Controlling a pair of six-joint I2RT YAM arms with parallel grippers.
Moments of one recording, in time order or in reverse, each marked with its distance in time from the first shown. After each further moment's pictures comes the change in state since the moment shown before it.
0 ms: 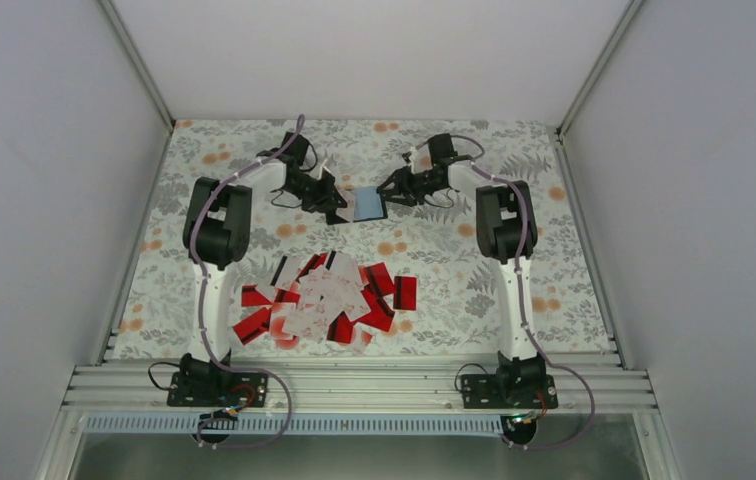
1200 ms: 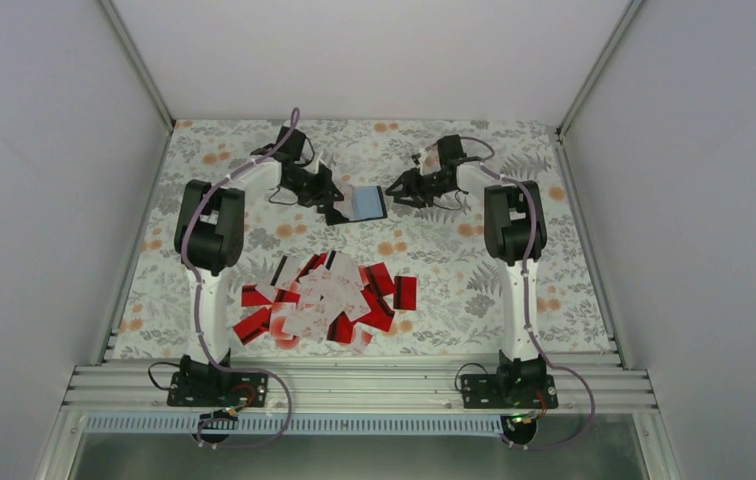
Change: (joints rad) left arm 0.000 -0.084 -0.049 0.051 -0.080 -0.030; right arm -0.032 -0.077 -0.098 0.005 0.046 -0.006
